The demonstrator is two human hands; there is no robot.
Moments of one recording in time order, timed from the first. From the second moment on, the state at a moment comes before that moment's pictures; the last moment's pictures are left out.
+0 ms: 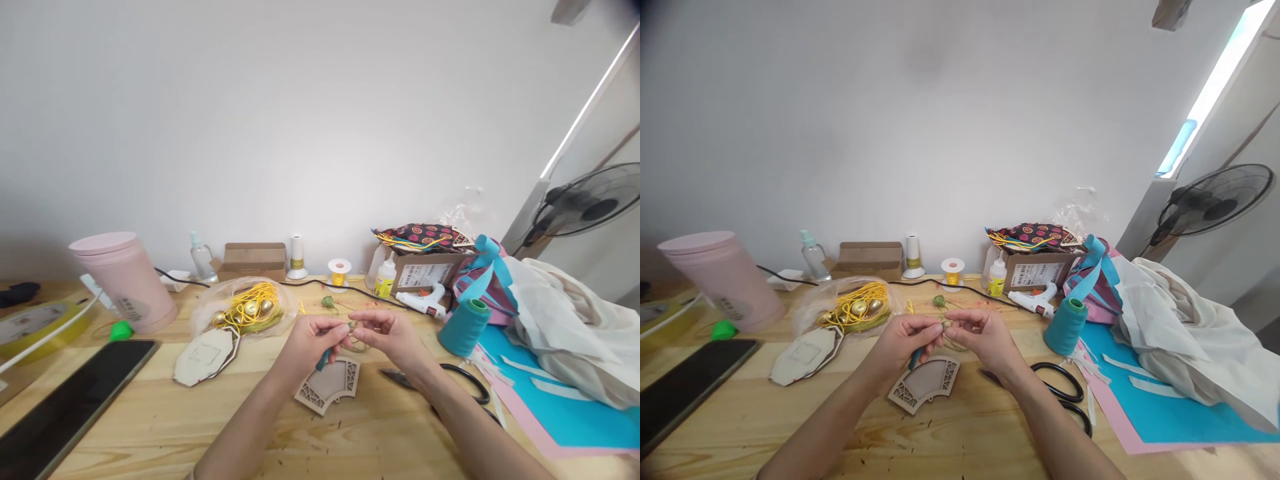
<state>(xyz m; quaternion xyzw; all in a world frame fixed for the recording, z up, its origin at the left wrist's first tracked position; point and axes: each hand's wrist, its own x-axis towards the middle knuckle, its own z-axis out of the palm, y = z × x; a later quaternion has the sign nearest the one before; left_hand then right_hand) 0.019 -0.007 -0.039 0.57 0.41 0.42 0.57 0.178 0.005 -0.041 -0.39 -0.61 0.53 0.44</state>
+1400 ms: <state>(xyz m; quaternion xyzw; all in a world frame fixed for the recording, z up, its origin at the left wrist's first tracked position) 0.022 -0.011 -0.037 0.80 0.38 0.36 0.28 0.190 0.001 -0.026 -0.42 -0.82 0.19 0.35</state>
